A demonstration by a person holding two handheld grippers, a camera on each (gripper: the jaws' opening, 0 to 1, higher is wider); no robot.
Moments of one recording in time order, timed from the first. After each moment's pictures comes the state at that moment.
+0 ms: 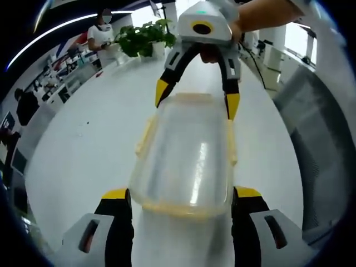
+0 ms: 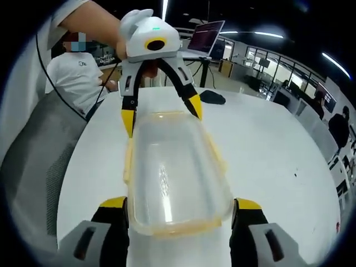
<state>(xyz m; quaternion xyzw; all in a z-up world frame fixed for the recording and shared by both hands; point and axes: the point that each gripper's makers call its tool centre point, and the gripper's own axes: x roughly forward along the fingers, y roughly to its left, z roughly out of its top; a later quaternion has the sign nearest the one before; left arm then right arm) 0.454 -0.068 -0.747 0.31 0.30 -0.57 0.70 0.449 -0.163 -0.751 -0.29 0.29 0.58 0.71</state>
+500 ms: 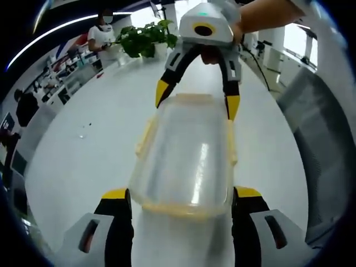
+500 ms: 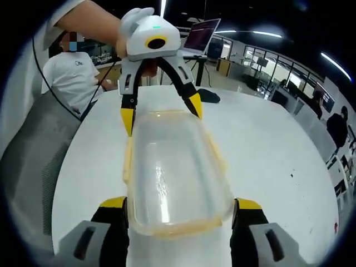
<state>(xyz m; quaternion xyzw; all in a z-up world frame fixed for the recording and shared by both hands) 0.468 -0.070 -0.747 0.31 0.29 -0.57 0.70 0.461 -0.164 -0.753 -0.30 0.29 0.57 0.71</state>
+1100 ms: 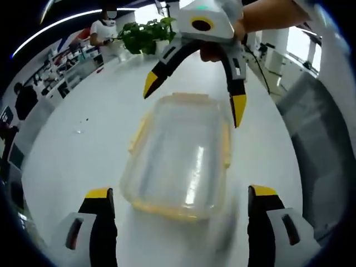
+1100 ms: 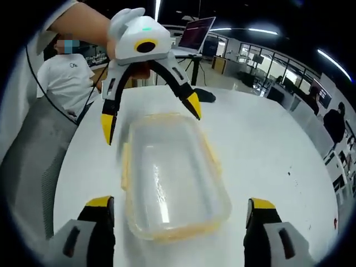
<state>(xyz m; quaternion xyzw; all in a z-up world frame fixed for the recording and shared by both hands) 0.458 -0.071 -0.750 0.30 0.31 -0.57 0.70 0.464 -0.161 -0.746 -0.29 0.30 0.55 0.72</state>
